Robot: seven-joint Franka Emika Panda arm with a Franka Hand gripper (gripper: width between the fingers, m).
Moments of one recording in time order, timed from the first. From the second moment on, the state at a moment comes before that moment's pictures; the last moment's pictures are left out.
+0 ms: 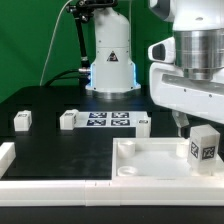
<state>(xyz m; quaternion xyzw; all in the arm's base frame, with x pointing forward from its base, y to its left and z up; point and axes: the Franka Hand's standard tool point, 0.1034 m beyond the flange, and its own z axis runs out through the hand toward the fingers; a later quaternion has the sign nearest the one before) 0.639 0.124 0.076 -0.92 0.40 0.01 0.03</state>
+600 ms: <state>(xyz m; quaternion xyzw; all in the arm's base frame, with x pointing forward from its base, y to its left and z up) 0.642 0.121 0.070 -1.00 0.08 0.00 0.03</state>
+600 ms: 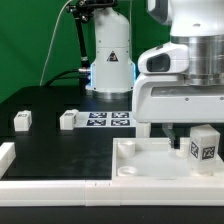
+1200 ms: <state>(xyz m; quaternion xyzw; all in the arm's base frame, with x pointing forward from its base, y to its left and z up) 0.647 0.117 0.072 -0.99 -0.12 -0.01 0.03</state>
